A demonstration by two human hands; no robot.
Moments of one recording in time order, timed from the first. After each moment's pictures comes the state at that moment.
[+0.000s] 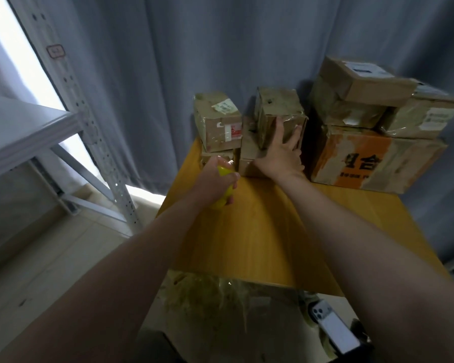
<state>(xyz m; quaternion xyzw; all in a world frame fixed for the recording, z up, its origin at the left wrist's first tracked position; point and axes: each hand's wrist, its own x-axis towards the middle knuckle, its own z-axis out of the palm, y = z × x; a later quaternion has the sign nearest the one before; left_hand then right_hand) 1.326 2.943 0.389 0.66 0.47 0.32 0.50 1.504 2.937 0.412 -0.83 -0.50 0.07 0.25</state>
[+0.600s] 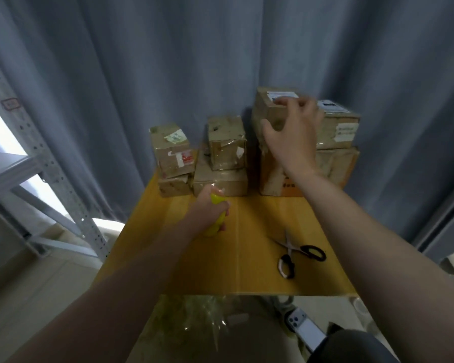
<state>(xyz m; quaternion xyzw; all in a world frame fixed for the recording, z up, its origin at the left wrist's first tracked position) 1.406 2.886 0.400 0.68 0.45 0.28 0.51 1.597 2.832 0.526 -0.72 -0.48 -0.15 0.48</state>
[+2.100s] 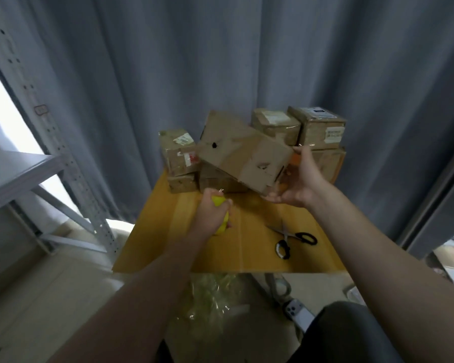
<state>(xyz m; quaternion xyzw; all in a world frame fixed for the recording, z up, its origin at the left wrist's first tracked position) 1.391 2.841 0.395 0.61 0.45 0.37 0.54 1.583 2.751 0.507 -0.49 -0.12 0.57 0.64</state>
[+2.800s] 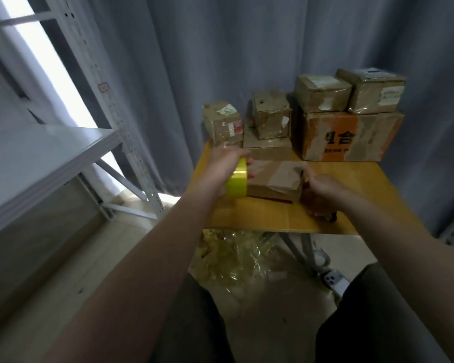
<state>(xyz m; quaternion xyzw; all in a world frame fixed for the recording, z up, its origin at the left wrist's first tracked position) 1.304 2.793 0.495 0.52 0.48 0.35 0.61 1.535 2.741 0.418 -0.81 -0.29 0.42 0.30</state>
